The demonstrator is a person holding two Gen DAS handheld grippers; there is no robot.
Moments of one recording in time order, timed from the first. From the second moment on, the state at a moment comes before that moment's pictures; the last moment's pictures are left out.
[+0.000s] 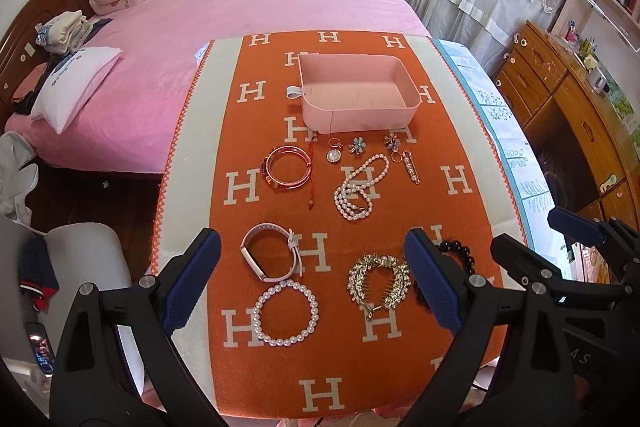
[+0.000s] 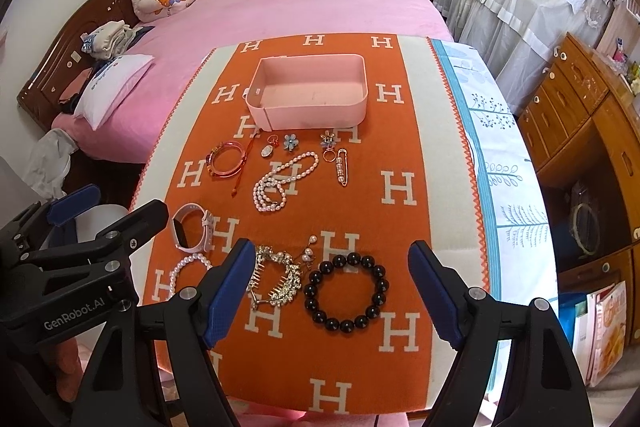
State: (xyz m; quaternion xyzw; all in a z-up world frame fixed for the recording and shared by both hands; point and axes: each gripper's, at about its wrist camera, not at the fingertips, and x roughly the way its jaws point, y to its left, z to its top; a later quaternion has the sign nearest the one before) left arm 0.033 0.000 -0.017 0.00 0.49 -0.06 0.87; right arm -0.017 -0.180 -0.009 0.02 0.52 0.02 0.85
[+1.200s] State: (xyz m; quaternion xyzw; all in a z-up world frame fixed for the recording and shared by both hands) left arm 0.129 0.115 -0.122 -0.08 0.62 0.03 0.78; right arm 0.160 -0.115 -0.165 -0.02 0.66 0.13 0.74
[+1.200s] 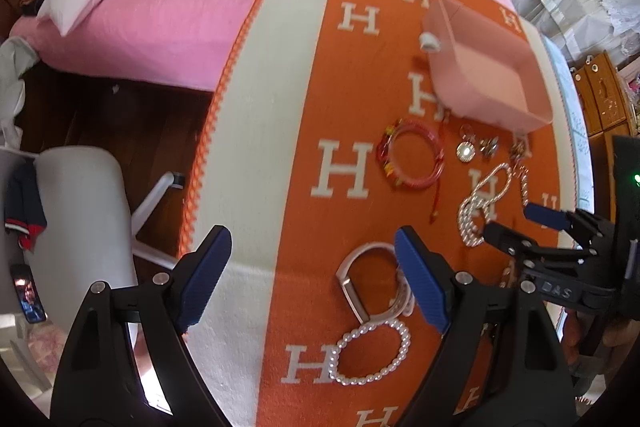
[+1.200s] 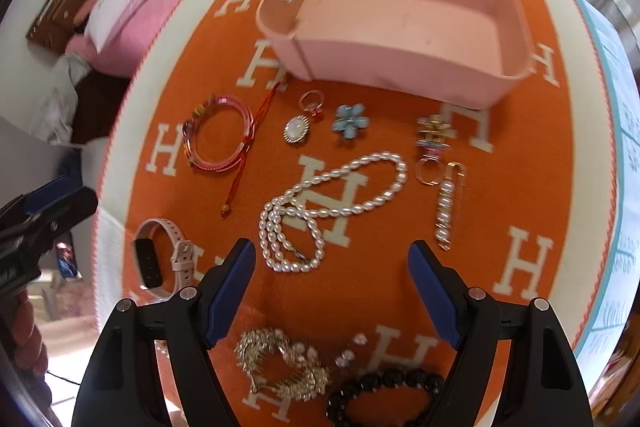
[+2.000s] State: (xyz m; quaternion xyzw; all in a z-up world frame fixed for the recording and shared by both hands) left arm 0.032 0.097 -0.174 -0.08 0.70 -0.04 0.71; right arm 0.167 -0.081 -0.187 -0.09 0.64 0.16 0.75
